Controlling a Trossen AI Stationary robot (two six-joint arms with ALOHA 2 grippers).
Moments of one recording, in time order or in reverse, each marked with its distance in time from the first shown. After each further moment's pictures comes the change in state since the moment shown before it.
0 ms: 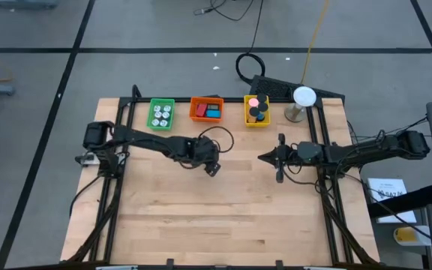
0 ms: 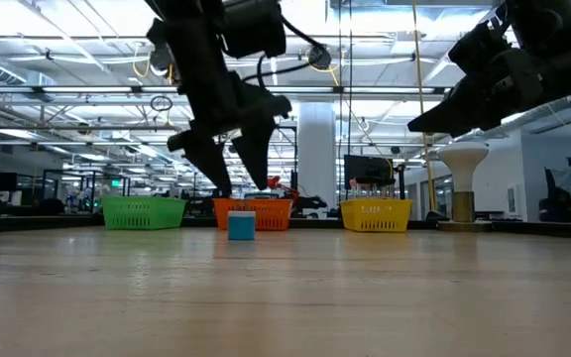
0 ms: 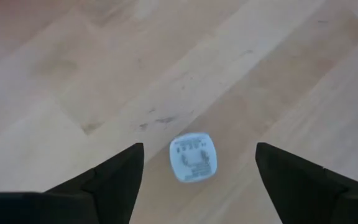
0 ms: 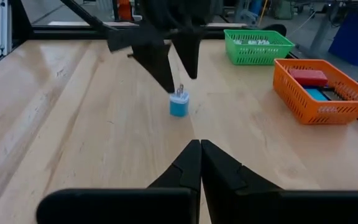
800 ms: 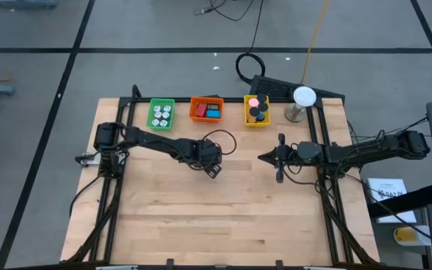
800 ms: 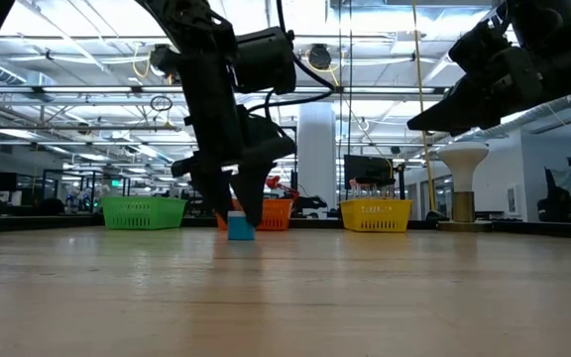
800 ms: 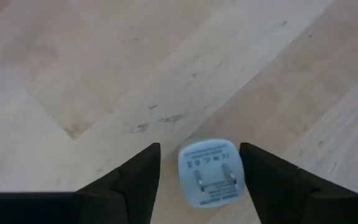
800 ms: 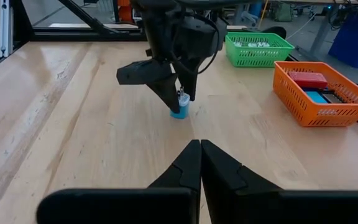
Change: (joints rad) left arm 0.023 0.111 0.000 0.037 0.020 0.035; right arm 0.000 0.001 0.000 0.010 0.000 -0.003
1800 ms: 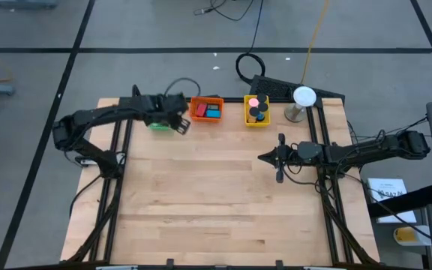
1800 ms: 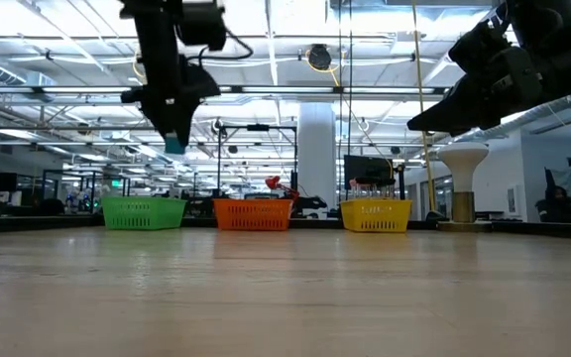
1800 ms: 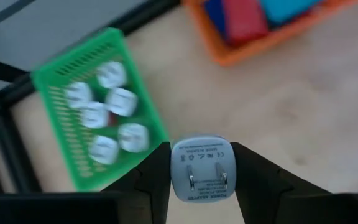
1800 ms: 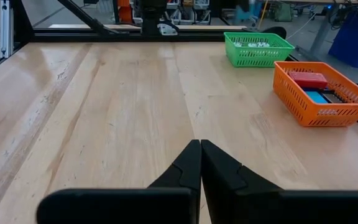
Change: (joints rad) left arm 0.386 -0.440 -0.002 -0.424 -0.104 0.191; right arm 0.000 0.000 0.000 0.000 0.000 0.003
